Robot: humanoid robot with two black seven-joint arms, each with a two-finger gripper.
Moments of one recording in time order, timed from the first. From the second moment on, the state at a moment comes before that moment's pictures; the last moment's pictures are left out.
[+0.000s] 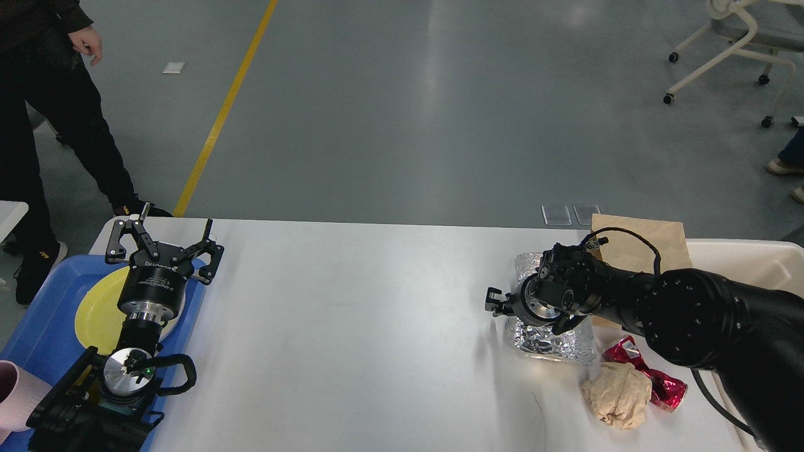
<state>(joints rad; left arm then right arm) -0.32 0.14 -1.39 -0.78 0.08 -0.50 -0.23 1.16 0.08 -1.07 0.51 0.07 0.31 -0.18</state>
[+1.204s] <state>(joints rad) -0.32 0.14 -1.39 -0.78 0.08 -0.50 -0.23 1.16 0.11 -0.92 0.64 0.10 0.26 -0.18</state>
